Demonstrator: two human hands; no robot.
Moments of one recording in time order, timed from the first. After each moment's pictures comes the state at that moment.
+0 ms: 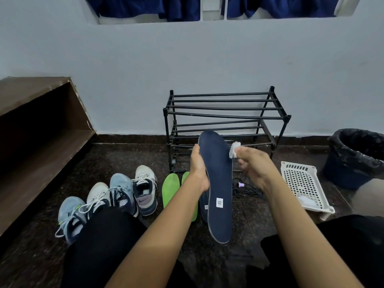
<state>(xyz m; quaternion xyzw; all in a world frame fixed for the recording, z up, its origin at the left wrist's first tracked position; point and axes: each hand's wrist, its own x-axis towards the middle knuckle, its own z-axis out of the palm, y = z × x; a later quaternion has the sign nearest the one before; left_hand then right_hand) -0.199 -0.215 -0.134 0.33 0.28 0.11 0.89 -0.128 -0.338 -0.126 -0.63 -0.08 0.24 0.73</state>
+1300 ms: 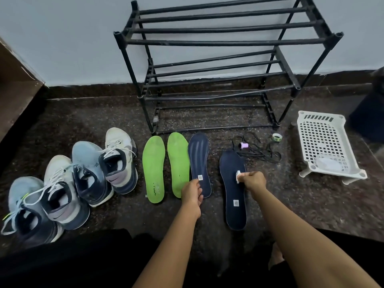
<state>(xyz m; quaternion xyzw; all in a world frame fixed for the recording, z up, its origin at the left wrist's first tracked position) -0.159 -0.198 -0.392 0.37 0.58 0.04 0.72 -0.029 -0.333 -0.437 -0.84 0.15 0.26 0.46</state>
